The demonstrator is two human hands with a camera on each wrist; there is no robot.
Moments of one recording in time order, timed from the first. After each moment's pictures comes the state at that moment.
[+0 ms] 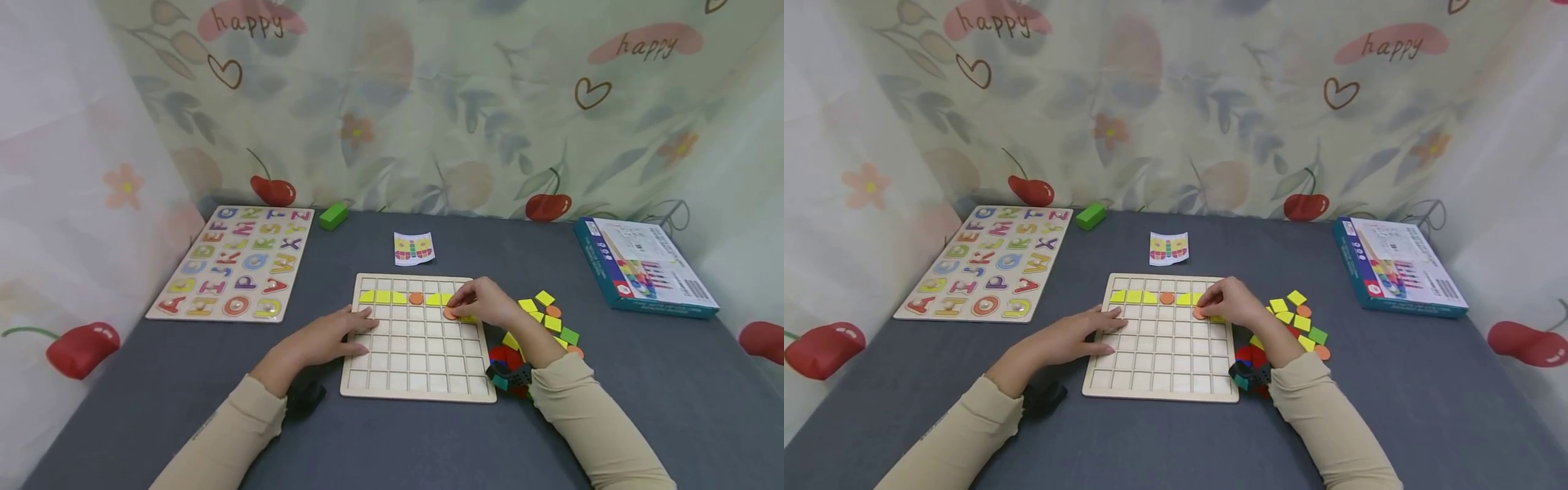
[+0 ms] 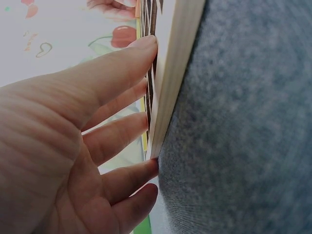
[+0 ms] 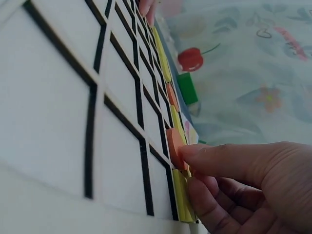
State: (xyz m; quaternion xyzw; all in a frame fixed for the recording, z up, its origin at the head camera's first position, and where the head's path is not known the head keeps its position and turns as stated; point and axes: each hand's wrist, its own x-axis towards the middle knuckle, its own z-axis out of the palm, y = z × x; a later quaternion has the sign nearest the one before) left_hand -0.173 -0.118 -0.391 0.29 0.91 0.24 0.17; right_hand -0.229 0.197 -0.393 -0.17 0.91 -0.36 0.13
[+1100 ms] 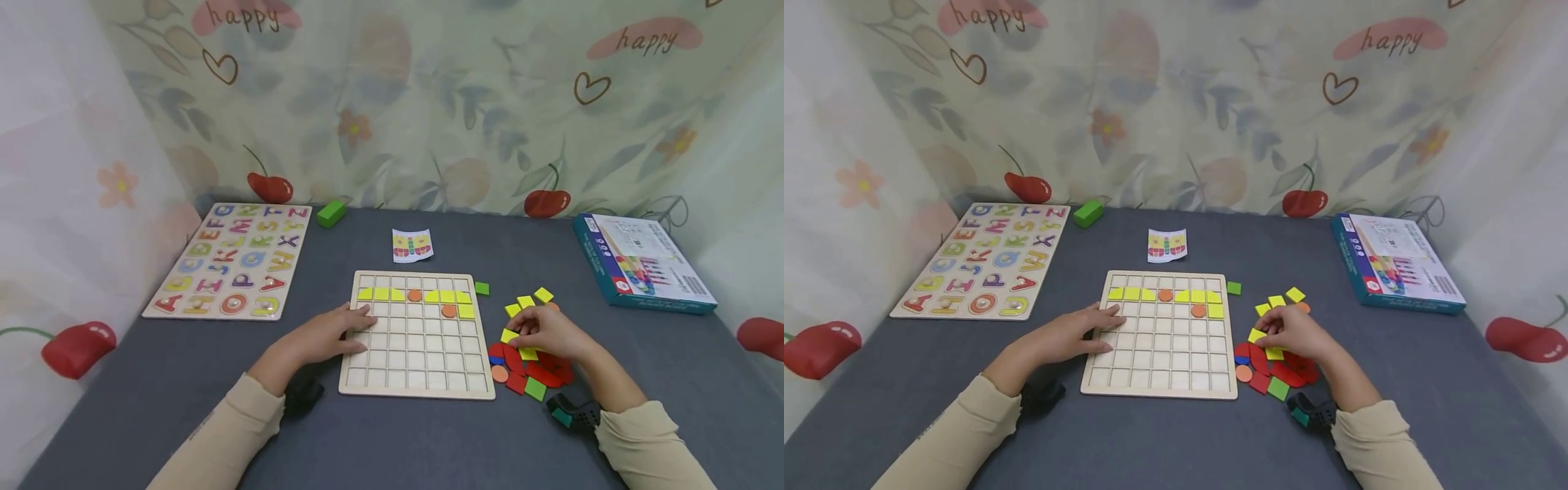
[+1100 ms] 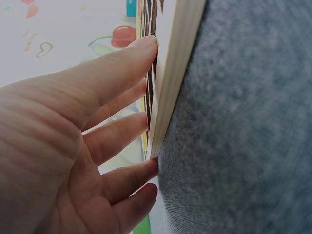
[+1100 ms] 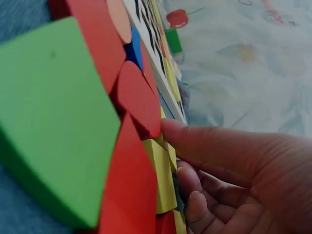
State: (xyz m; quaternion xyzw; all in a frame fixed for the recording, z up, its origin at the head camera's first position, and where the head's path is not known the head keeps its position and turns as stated) left_hand -0.172 -0.118 -0.391 0.29 0.91 0.25 0.17; right_hand -0.176 0.288 -0.396 -0.16 0.91 -0.35 0.16
